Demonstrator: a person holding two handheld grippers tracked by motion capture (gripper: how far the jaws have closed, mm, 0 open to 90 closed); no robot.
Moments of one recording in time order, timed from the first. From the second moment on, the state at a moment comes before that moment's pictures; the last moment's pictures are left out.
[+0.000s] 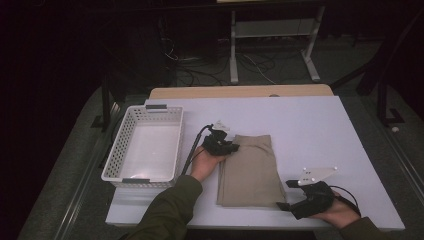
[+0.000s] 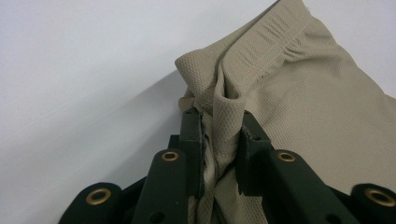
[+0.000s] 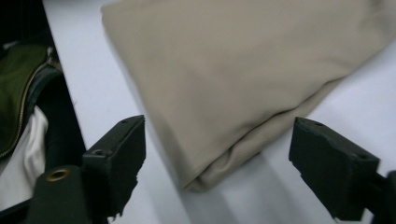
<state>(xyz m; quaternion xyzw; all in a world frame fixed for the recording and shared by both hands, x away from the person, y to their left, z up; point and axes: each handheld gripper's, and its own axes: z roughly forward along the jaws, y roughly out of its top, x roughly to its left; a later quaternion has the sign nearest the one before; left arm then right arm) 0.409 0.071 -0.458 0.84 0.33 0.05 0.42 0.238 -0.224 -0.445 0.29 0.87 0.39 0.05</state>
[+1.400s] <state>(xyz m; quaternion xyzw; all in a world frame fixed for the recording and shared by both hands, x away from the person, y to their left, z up) 0.405 0.073 -0.439 0.83 0.32 0.01 0.46 0.250 -0.206 -0.433 0.23 0.88 0.40 0.06</state>
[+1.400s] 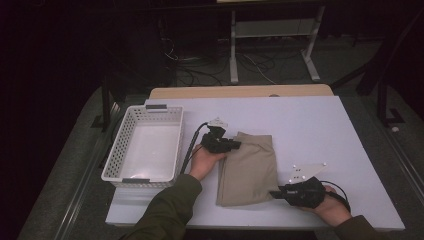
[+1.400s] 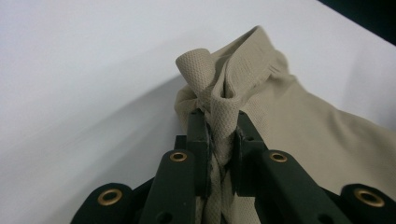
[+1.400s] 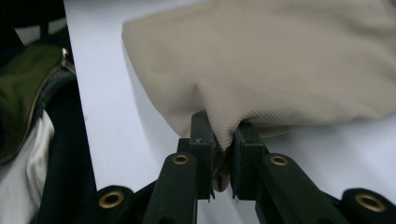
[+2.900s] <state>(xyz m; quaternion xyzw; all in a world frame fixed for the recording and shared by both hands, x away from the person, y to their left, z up) 0.395 0.076 -0.337 0.83 0.25 -0.03 0.50 0.317 -0.141 -0.344 0.16 0.82 0.54 0.08</state>
